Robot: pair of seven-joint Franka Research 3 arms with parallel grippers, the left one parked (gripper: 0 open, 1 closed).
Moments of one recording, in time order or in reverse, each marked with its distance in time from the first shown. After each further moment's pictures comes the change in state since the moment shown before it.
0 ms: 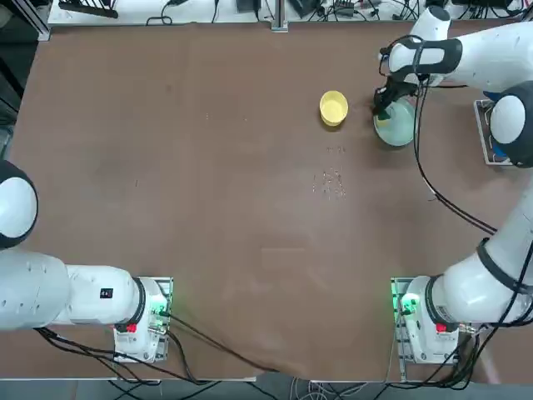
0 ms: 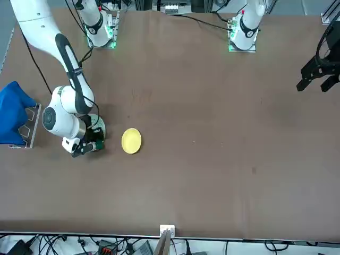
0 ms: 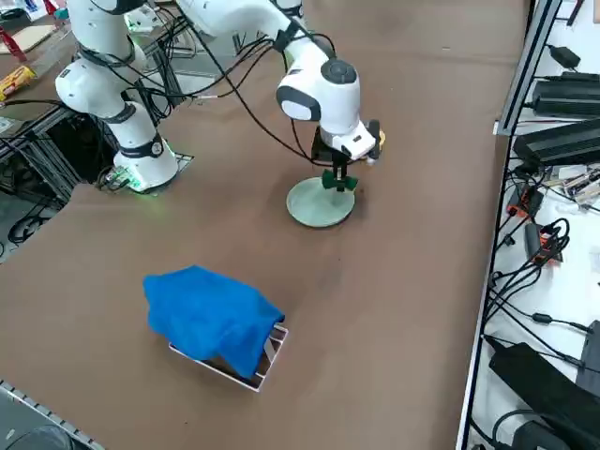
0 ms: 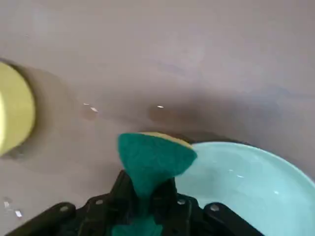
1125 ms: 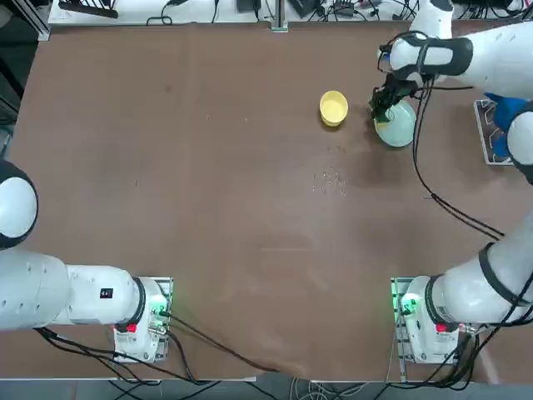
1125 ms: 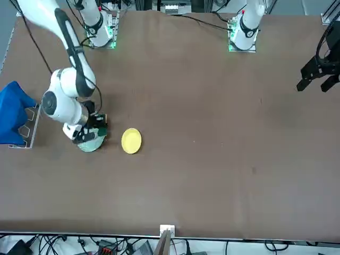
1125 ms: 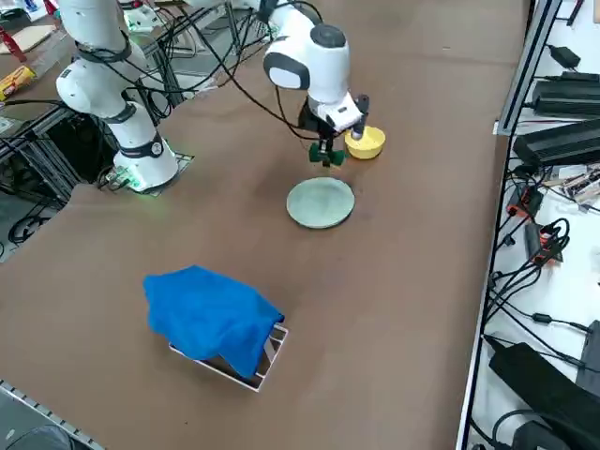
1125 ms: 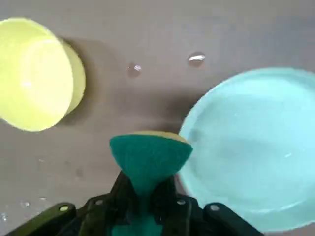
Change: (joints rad) arm 0.062 -0.216 0.008 -0.192 0.005 -0.034 0.220
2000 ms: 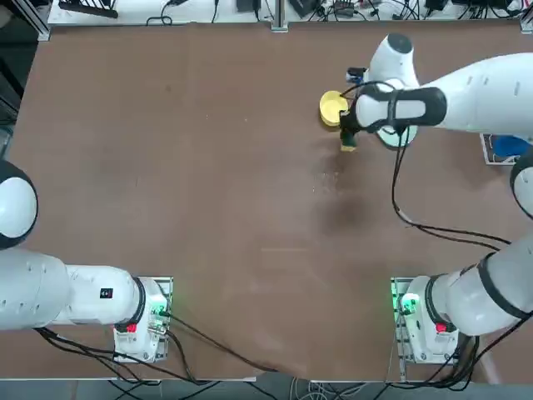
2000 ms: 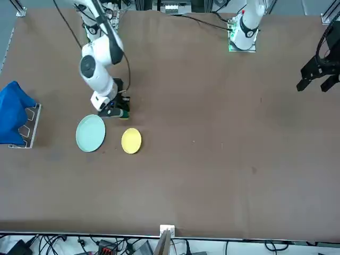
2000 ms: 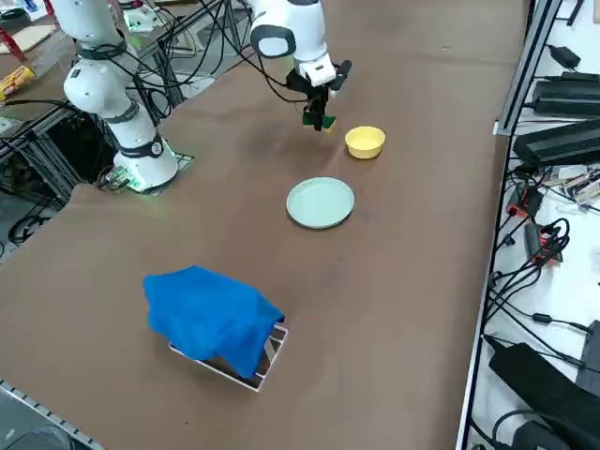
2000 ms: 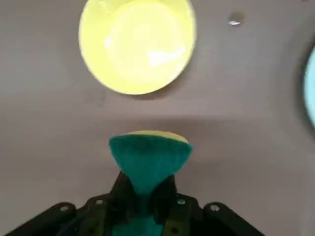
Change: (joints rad) arm 0.296 -0.104 0.009 -0.178 0.002 0.224 0.441
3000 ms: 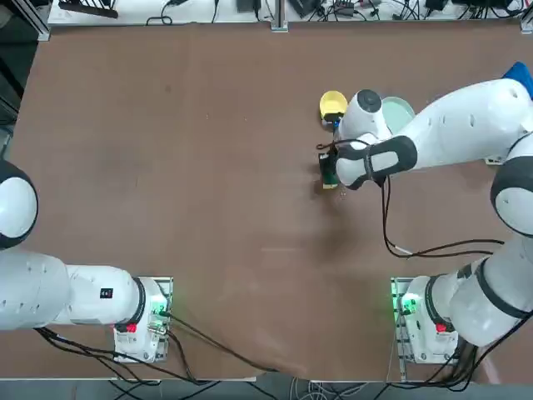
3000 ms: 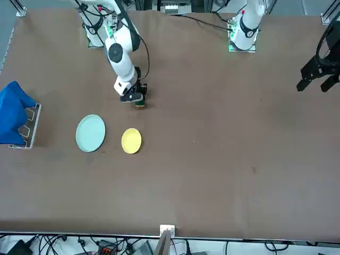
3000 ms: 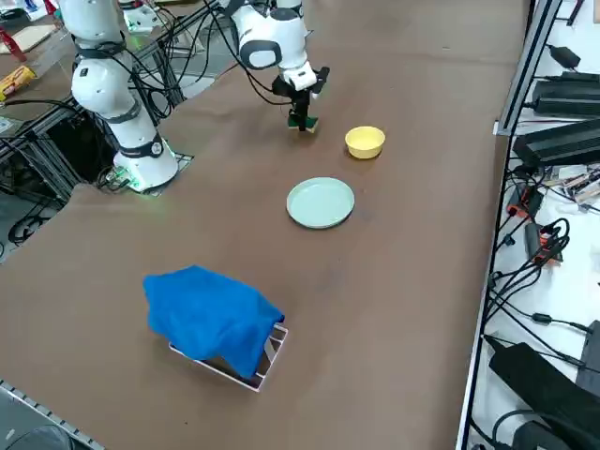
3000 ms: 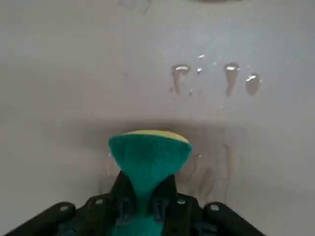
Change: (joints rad) arm 0.197 0.056 0.000 -0.143 0.000 0.201 0.081
